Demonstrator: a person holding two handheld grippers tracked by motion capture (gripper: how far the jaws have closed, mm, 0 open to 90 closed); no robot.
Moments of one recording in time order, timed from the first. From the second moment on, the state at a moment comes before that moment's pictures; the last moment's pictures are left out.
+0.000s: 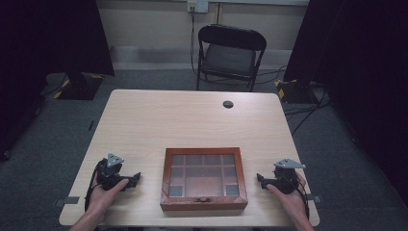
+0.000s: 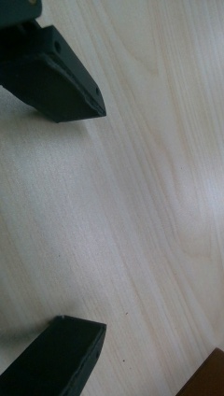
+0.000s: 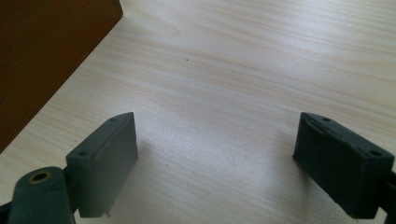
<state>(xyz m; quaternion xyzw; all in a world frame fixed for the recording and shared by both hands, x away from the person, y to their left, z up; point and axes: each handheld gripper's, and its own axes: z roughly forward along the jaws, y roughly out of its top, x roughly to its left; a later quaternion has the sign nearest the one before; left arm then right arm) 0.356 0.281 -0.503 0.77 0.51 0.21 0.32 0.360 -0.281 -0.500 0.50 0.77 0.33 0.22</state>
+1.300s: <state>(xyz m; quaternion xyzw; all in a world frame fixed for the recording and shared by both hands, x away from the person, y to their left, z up) 0.359 0.281 -0.503 0.77 0.51 0.21 0.32 0.346 -0.263 -0.447 0.42 0.78 0.45 0.11</state>
